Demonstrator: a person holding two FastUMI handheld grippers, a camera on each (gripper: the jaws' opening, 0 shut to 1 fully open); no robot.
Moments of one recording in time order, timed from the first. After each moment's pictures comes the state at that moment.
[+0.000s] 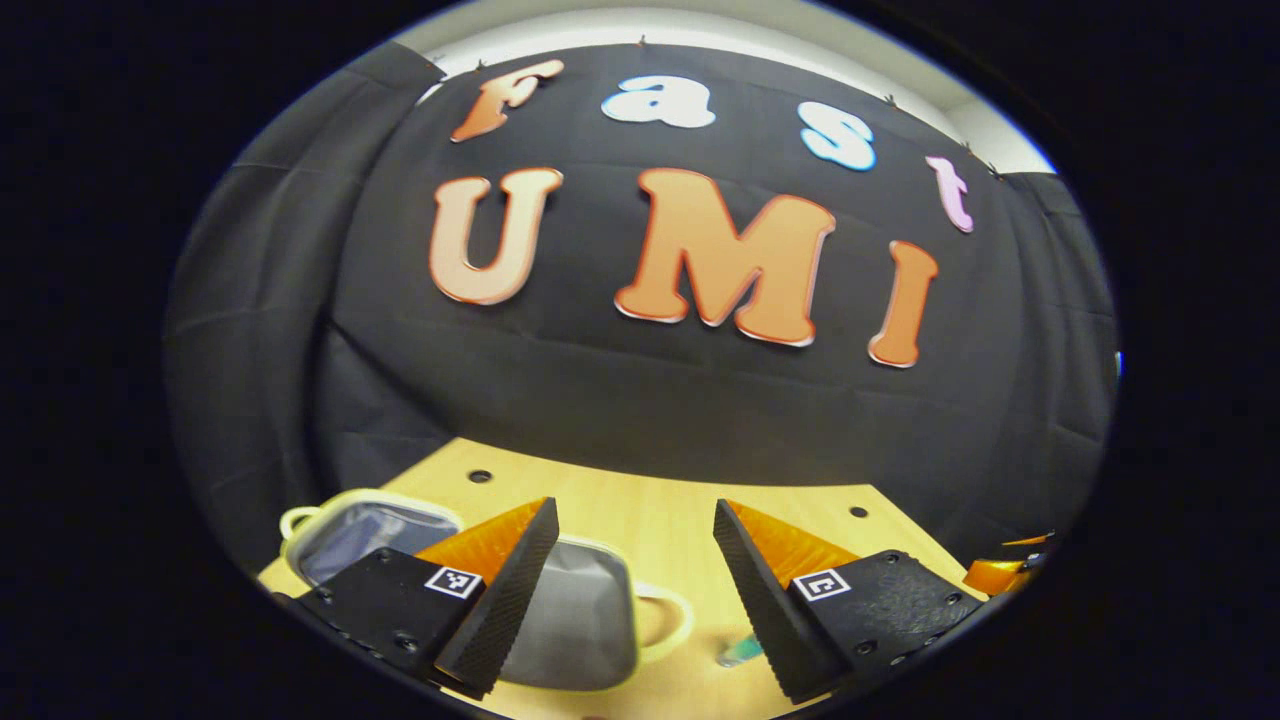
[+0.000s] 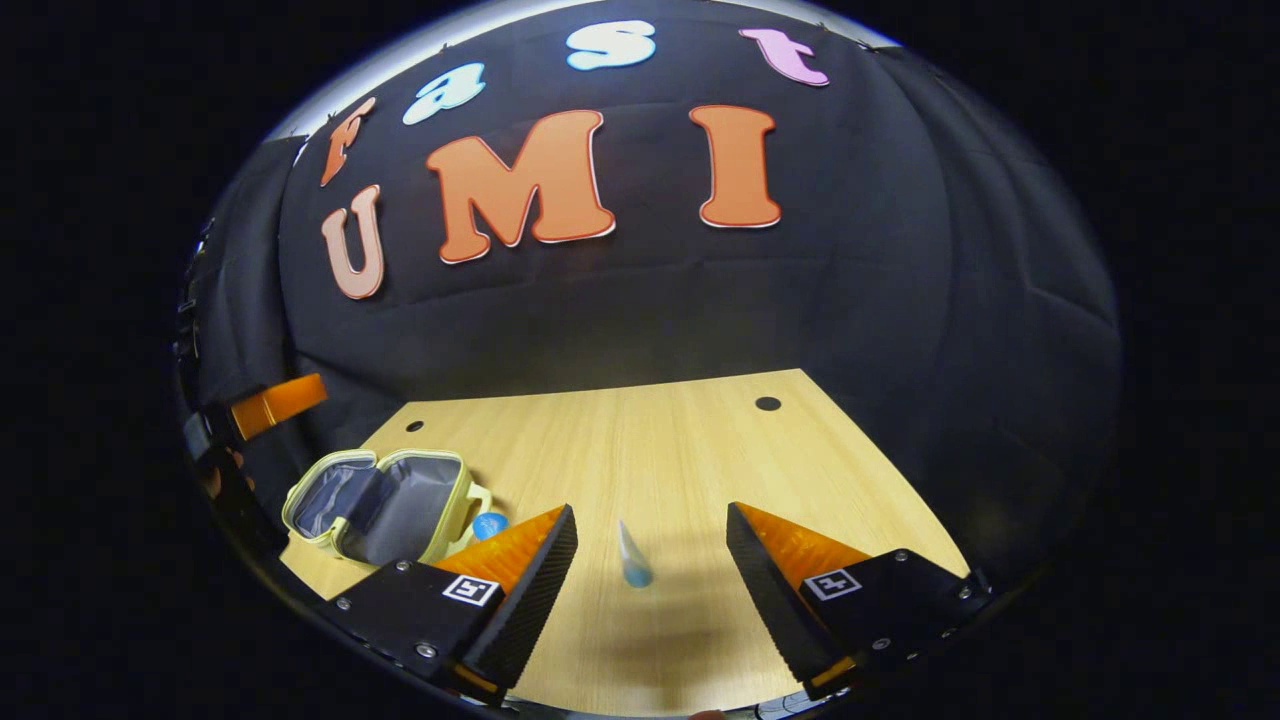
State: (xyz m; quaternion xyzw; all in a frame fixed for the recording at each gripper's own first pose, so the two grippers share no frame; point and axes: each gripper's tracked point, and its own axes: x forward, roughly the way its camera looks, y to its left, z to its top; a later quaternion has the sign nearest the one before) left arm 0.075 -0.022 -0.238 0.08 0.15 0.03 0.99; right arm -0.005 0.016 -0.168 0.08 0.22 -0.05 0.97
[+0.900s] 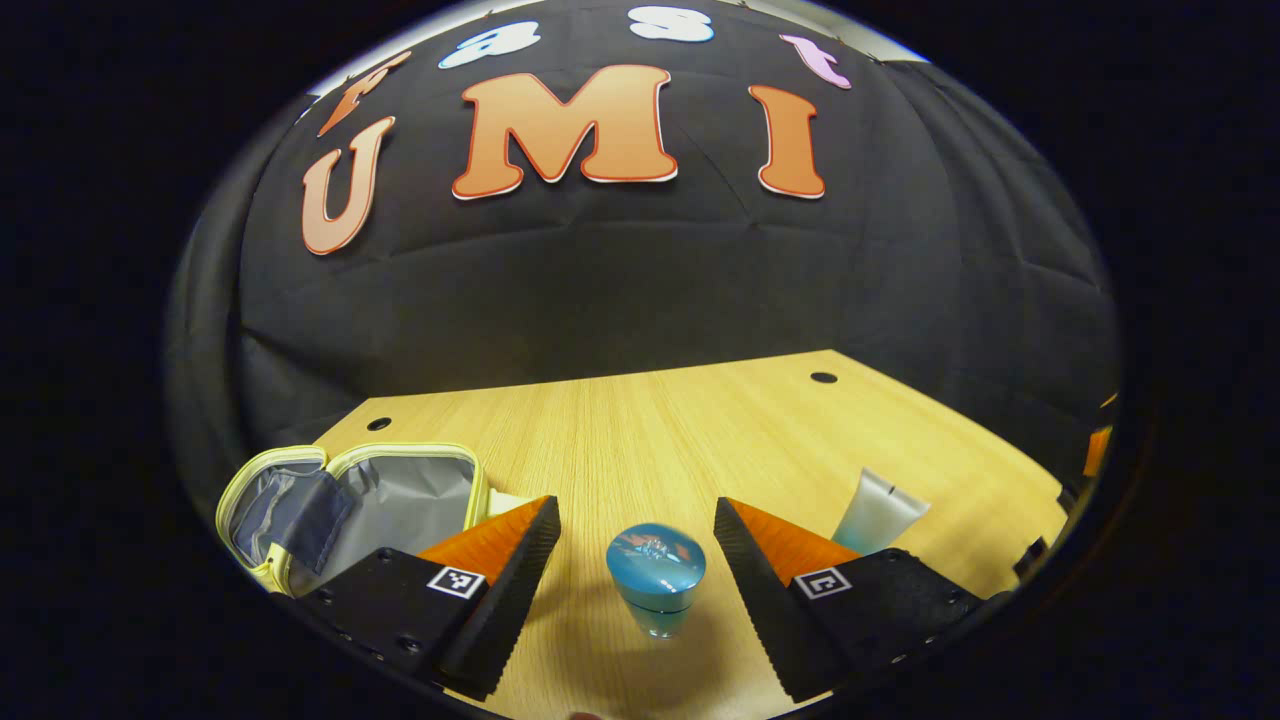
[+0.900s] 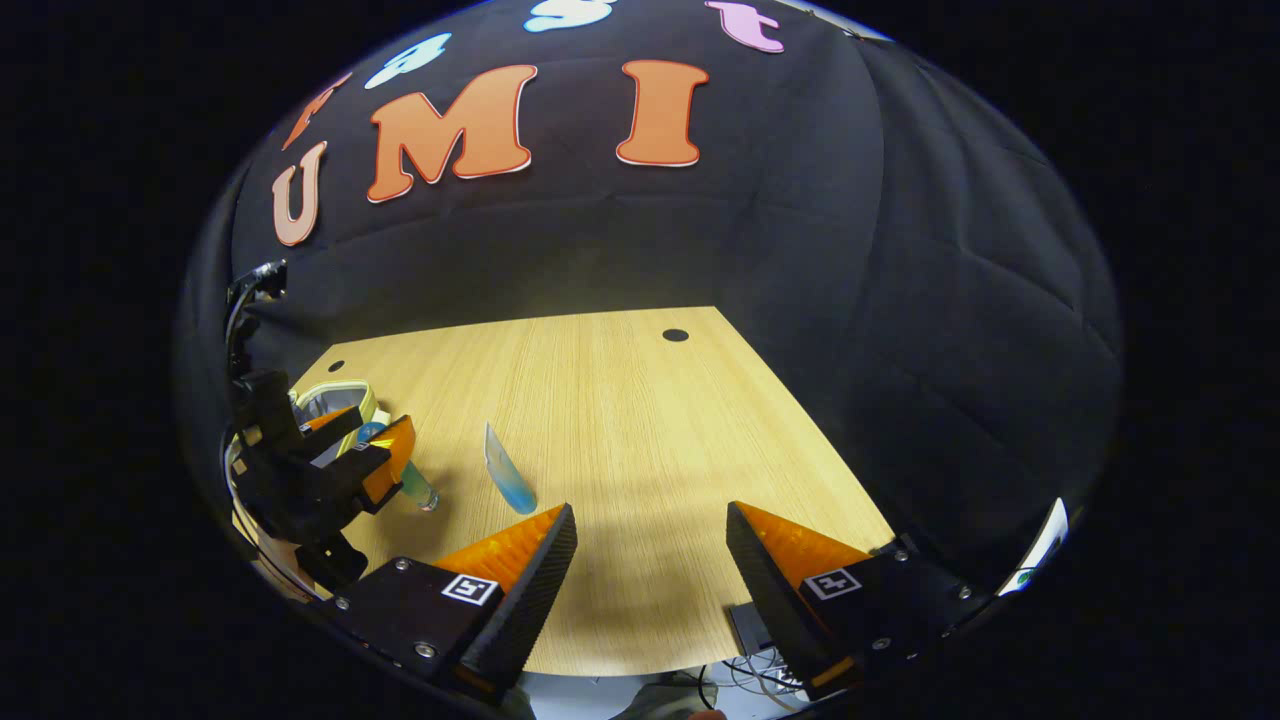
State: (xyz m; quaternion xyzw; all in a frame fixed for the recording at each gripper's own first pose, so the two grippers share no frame) left arm 0.084 -0.090 -0.462 0.20 0.24 -0.02 0.95; right arm -0.066 -0.050 -0.235 0.05 0.31 -0.13 0.94
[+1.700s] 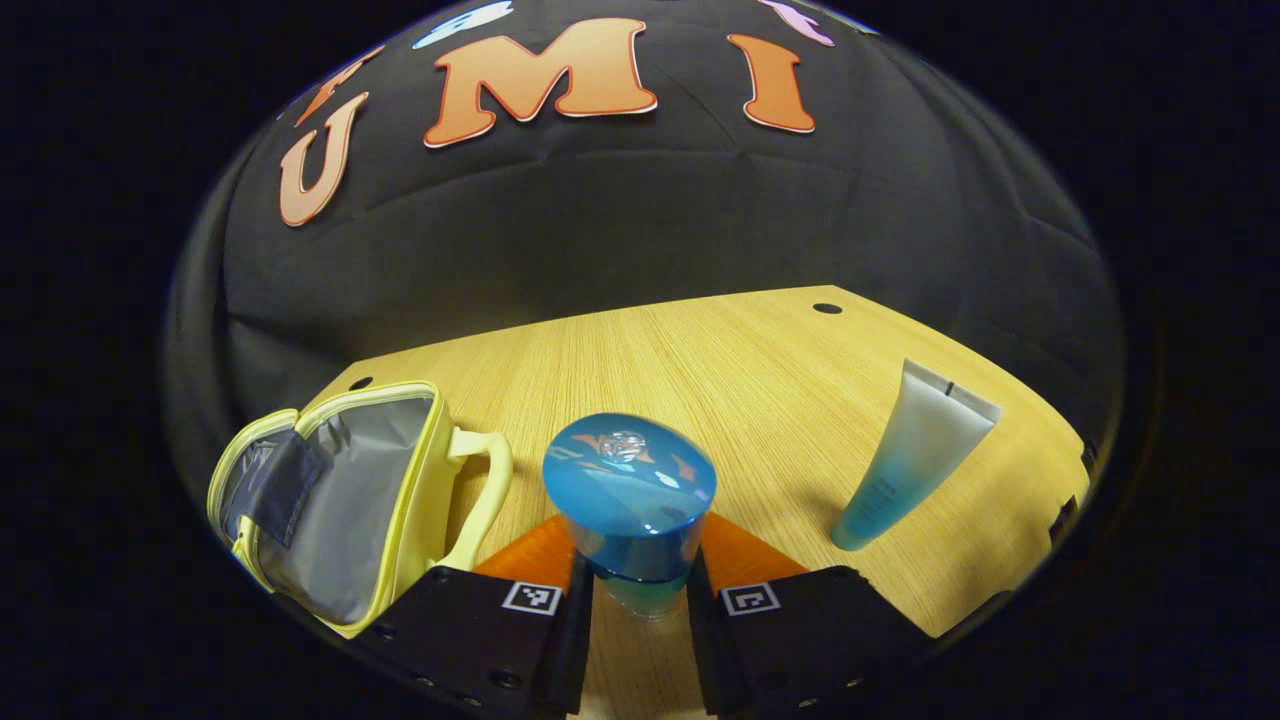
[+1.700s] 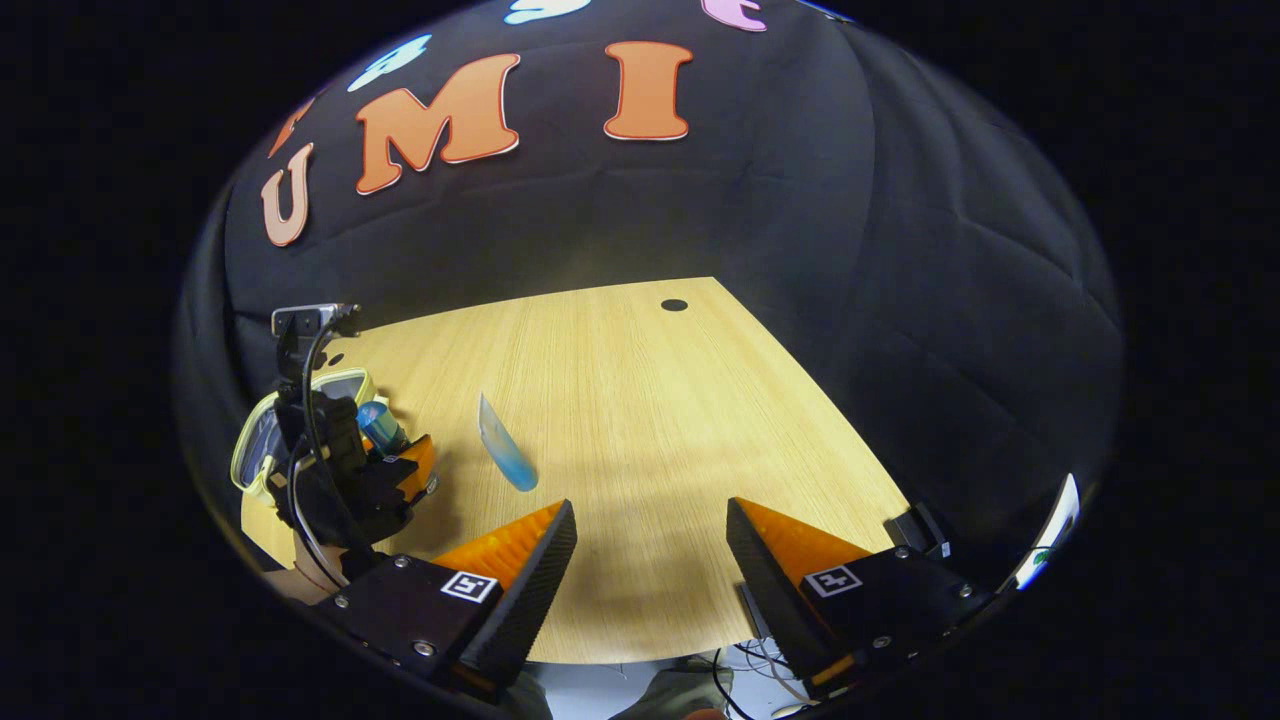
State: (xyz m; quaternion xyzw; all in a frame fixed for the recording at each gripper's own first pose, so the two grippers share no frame) left arm 0.078 -0.081 -0.526 0.21 0.31 -0.02 0.93; right arm -0.073 -0.046 -0.254 0.07 0.33 -0.12 0.93
